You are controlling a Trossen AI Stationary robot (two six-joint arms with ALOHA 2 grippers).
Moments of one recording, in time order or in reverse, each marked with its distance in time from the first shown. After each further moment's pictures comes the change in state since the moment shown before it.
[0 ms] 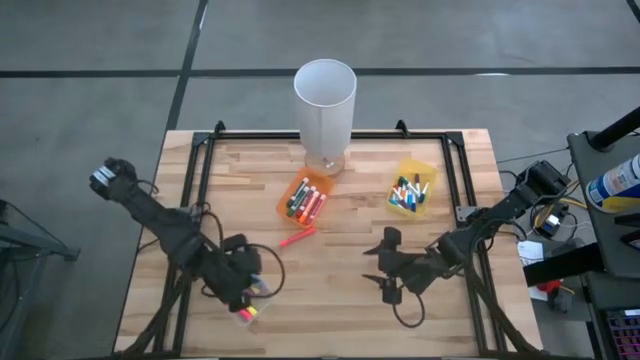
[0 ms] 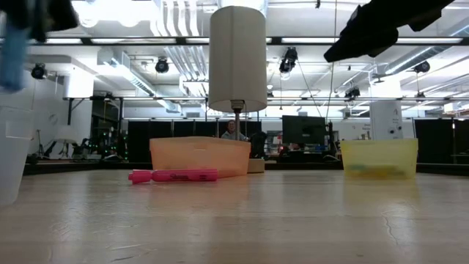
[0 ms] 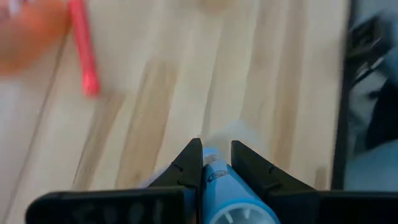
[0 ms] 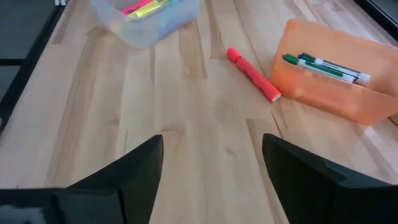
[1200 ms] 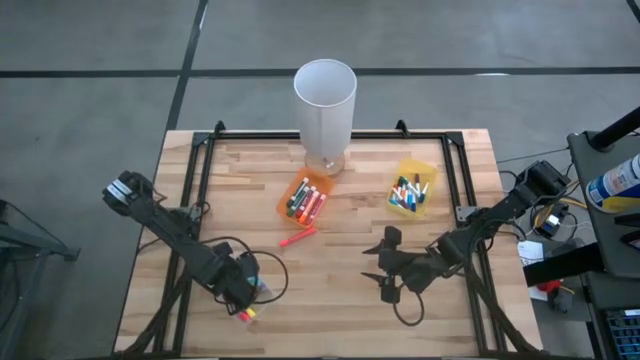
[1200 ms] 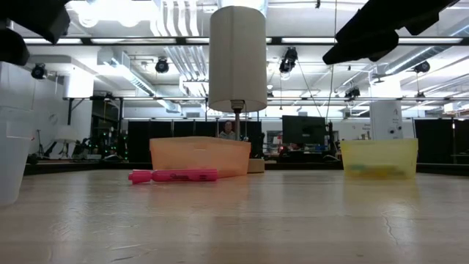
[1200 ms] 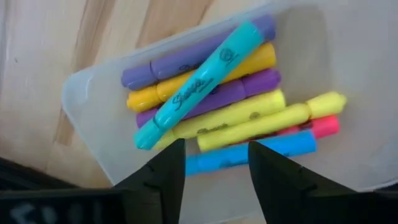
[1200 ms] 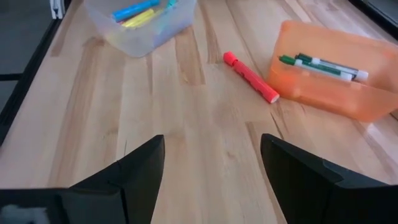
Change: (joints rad) left arm -0.002 0.214 0.022 -0.289 0.316 -0.269; right arm -0.002 0.000 -0.026 0.046 0.022 0.036
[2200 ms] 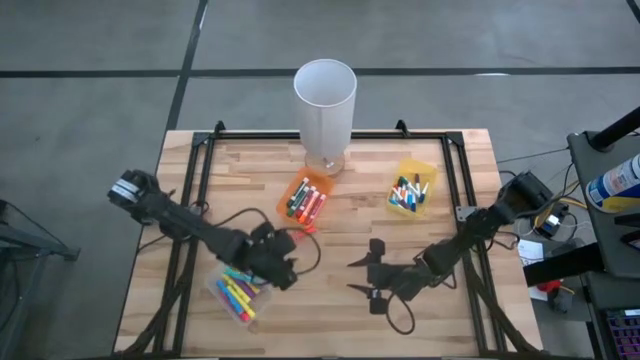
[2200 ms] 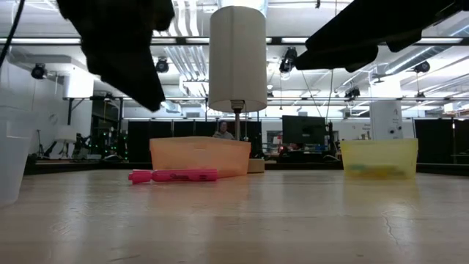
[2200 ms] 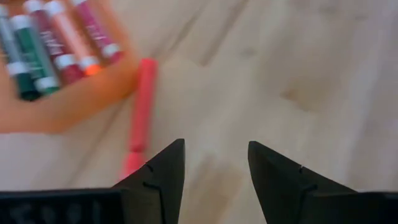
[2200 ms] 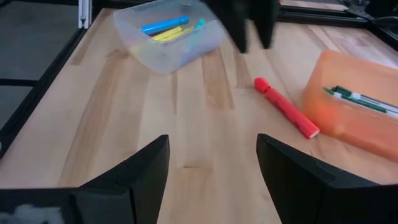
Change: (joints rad) left arm 0.214 0.024 -0.059 0.566 -0.512 0.251; right arm 0.005 0.197 -0.015 0.372 -0.006 -0.176
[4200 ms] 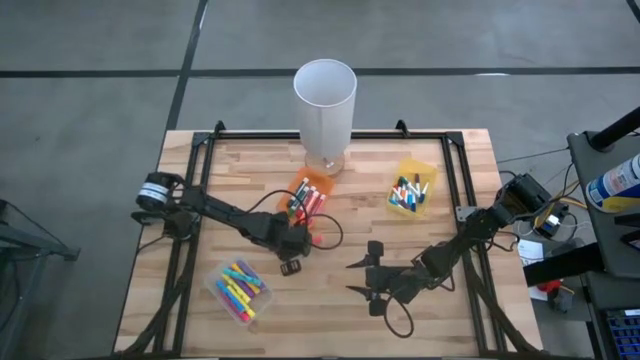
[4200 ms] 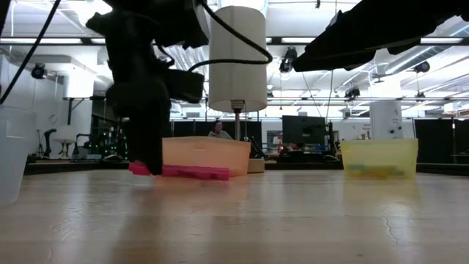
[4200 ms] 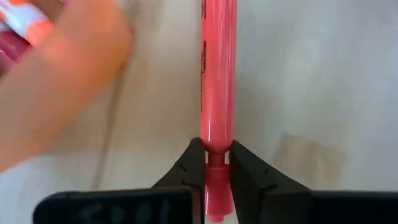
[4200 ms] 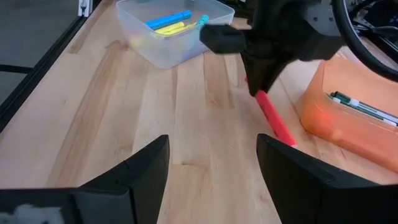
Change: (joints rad) left arm 0.261 0.203 0.018 -0.034 0.335 0.395; right arm 0.002 0.028 0.018 -0.009 0.005 -0.053
